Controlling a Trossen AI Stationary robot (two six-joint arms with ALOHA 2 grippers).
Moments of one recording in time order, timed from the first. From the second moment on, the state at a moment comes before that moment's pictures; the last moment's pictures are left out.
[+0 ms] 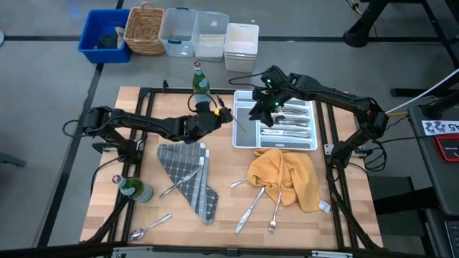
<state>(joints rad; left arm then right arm) 0.06 1.54 1.01 0.15 -0.75 -1.29 -0.52 1.58 1.41 -0.75 -0.57 -0.18</state>
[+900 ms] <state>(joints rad) 0.08 1.54 1.01 0.18 -0.75 -1.33 -0.27 1.59 1.41 -0.46 -0.05 -0.13</state>
